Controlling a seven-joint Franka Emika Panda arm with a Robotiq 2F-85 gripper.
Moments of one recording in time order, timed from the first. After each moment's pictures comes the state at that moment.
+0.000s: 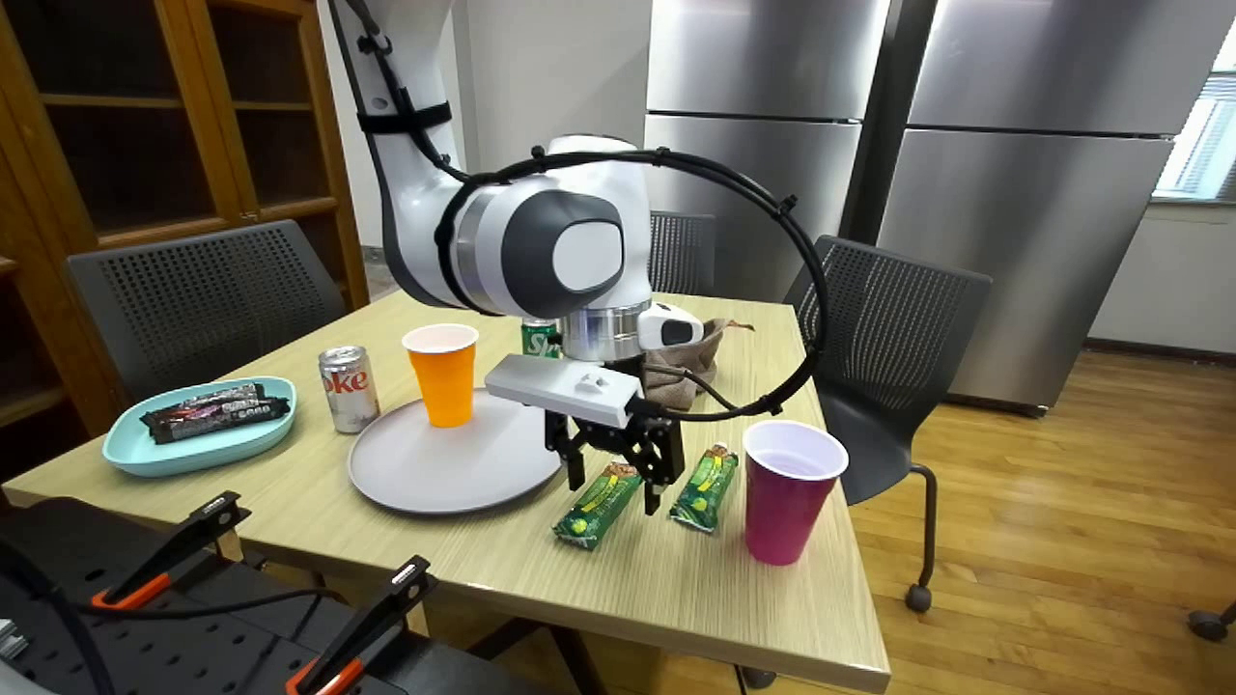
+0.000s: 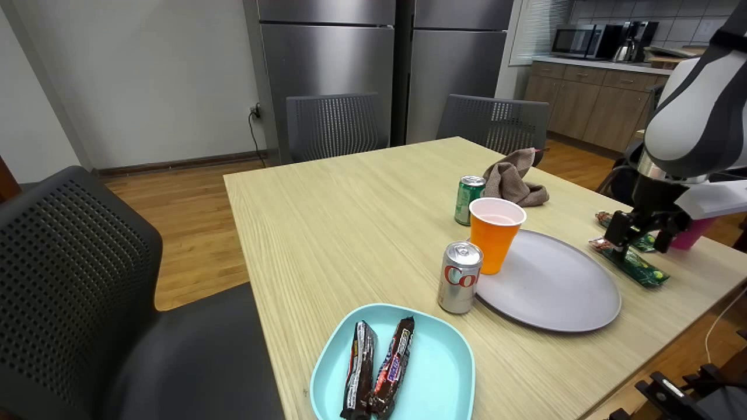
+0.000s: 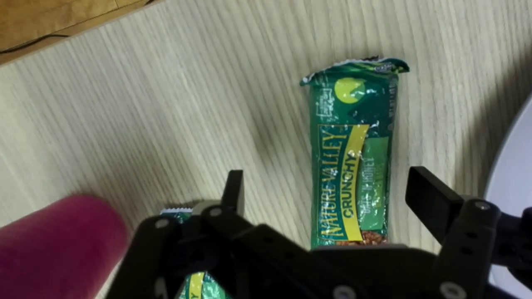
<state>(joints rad) -0.19 0.46 -0.25 -2.50 -0.12 2.95 -0.17</state>
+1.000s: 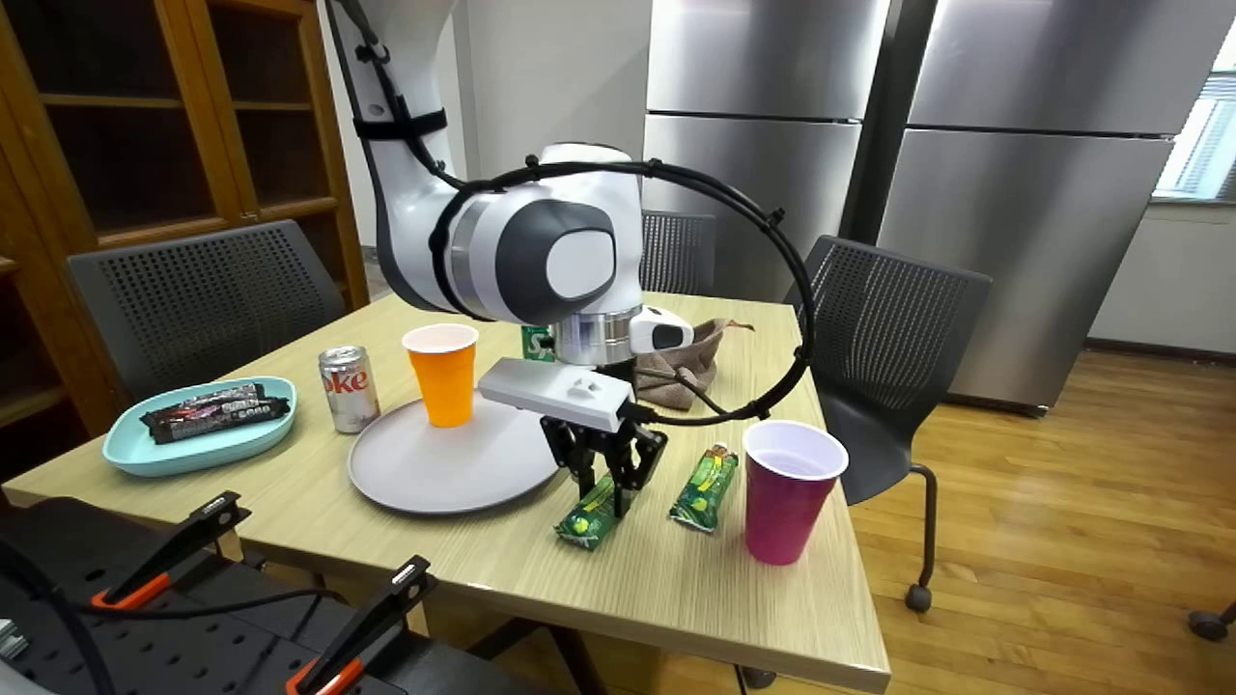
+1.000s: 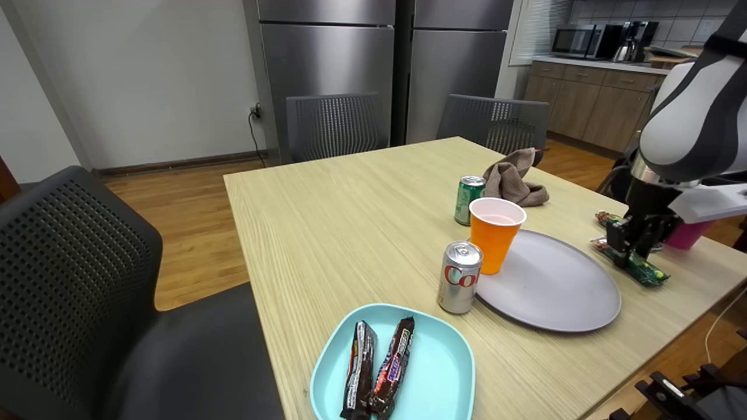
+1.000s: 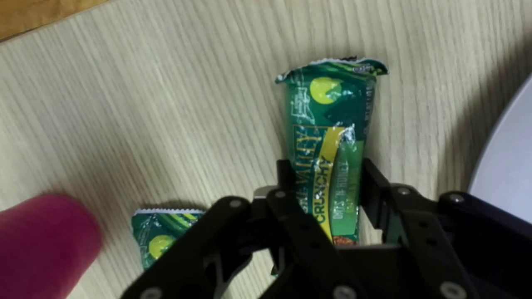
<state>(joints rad) -0.21 0.47 -0.21 -2.50 -0.12 2.97 -0.17</state>
